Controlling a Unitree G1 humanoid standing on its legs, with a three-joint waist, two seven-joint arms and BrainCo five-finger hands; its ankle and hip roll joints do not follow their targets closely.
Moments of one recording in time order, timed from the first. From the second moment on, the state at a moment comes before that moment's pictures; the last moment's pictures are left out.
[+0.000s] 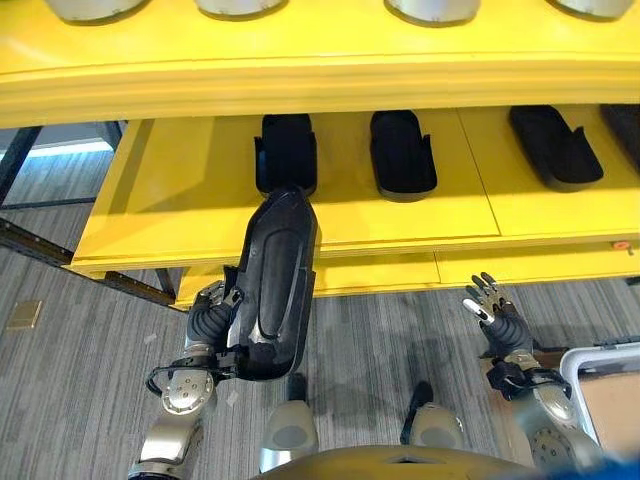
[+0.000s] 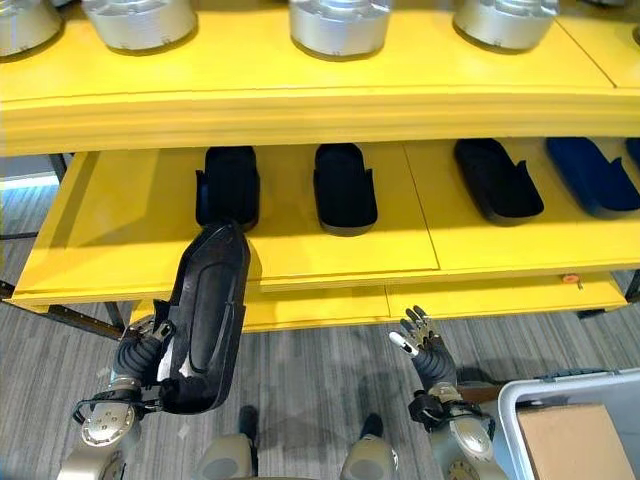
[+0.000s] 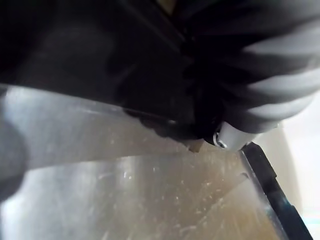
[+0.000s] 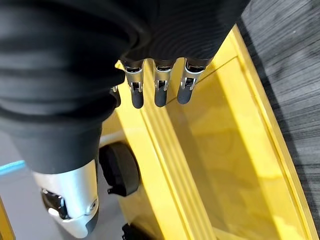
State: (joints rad) left arm 0.27 0.39 -0.04 0.03 -0.26 -0.10 0.25; right arm 0.32 -0.35 0.09 -0.07 0.68 -0.06 -0.02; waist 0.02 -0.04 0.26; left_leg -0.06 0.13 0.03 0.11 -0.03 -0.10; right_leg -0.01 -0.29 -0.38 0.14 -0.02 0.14
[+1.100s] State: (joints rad) left arm 0.25 0.35 -0.05 0.05 -0.26 -0.10 0.21; right arm 0.32 -0.40 0.08 -0.04 0.68 -0.04 0.01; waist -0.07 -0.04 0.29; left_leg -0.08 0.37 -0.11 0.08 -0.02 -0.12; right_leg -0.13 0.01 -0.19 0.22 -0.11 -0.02
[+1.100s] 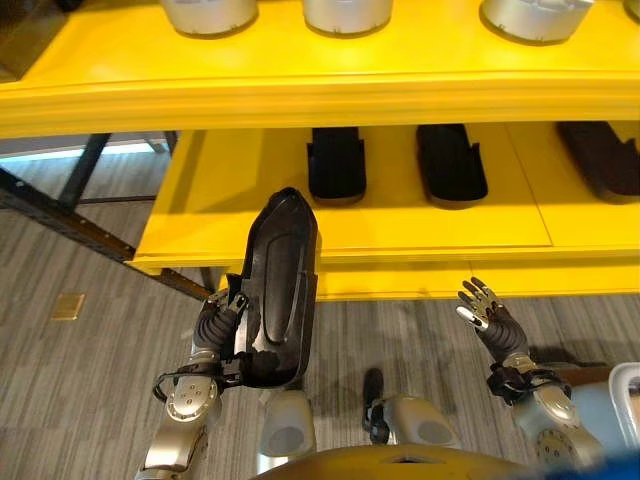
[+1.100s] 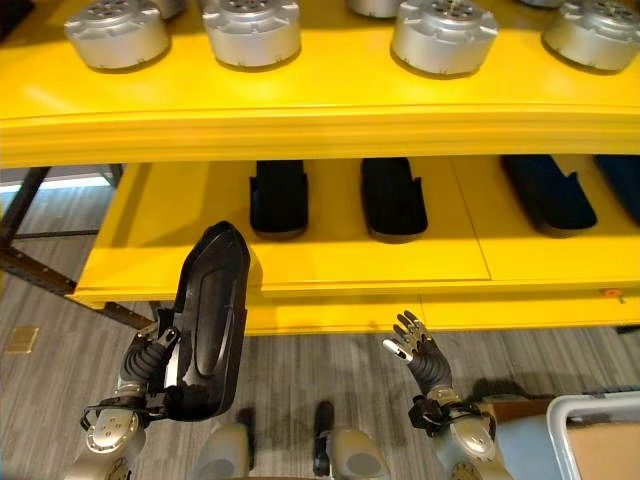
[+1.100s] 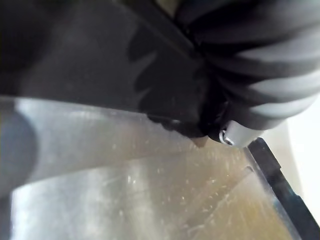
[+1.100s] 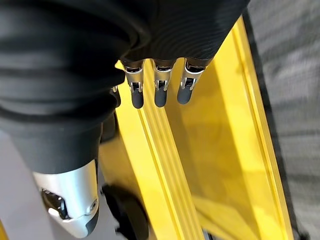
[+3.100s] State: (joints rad) left arm -0.95 0.77 -0.35 0.60 -0.39 -0.08 0.54; right arm 0.22 -0.37 0.25 -0.02 0.68 -0.03 -0.01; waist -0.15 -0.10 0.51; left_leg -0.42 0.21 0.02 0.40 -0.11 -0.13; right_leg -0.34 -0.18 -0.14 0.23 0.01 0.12
